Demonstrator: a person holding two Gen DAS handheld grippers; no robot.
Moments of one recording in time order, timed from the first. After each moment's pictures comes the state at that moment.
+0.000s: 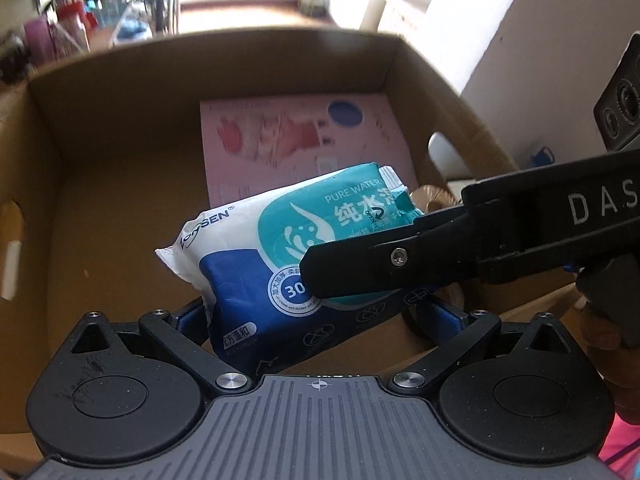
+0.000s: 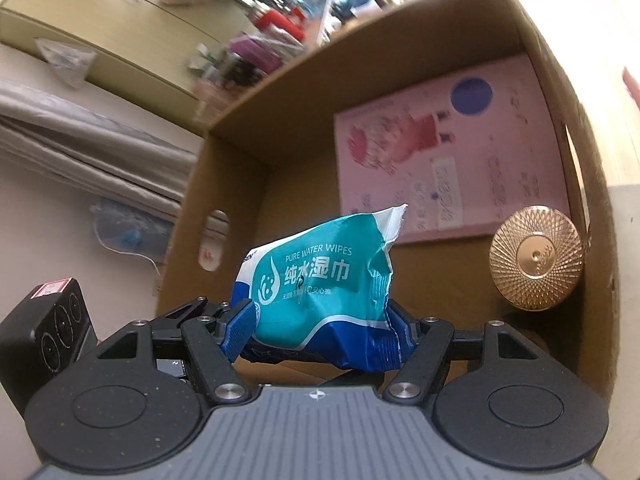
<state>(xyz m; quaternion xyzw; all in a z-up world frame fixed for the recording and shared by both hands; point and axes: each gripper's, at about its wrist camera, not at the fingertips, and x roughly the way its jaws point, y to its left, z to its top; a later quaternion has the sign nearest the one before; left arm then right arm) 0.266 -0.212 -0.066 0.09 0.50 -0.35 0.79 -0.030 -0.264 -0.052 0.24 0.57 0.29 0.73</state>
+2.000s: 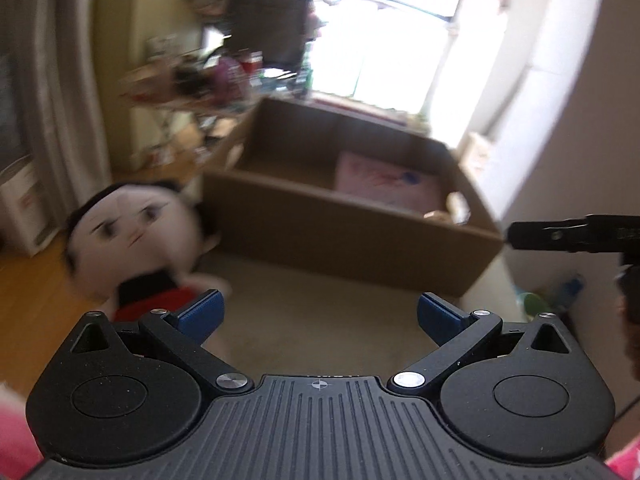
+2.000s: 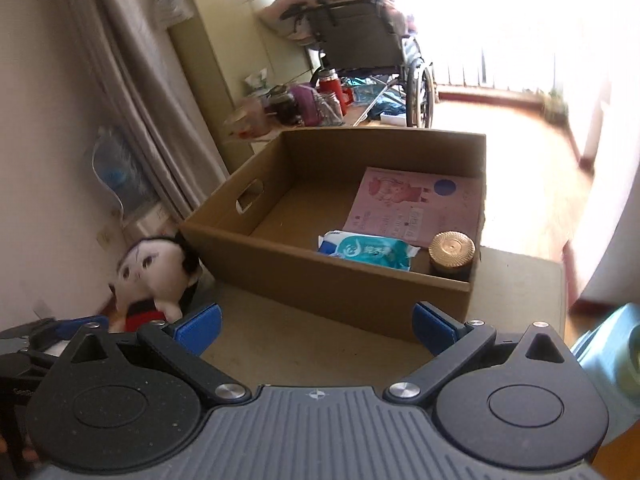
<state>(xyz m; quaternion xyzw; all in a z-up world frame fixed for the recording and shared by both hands) 0.023 -0.027 0.011 -0.04 0.37 -0.17 0.91 -0.240 -0.275 0.064 -0.01 0.38 0.28 0.88</state>
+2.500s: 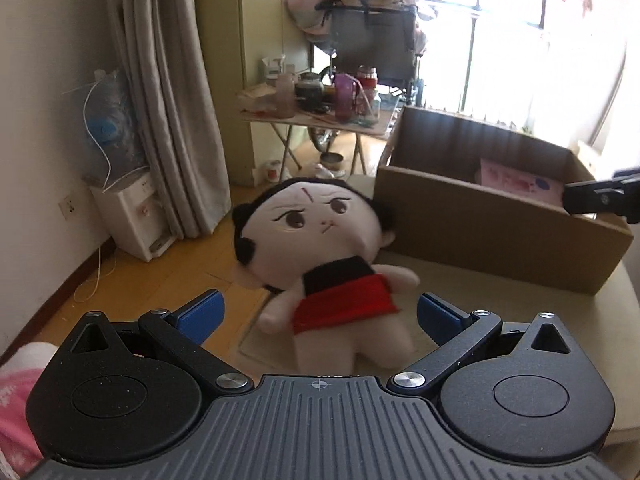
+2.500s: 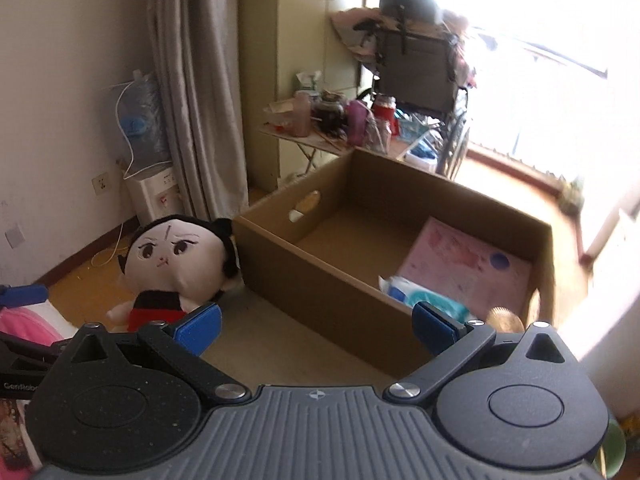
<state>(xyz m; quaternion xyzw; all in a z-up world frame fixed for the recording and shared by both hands) 0.015 0.055 -0.004 0.01 0.34 -0.02 0.94 -0.267 -0.152 0.067 -0.13 0.32 0.30 0.89</state>
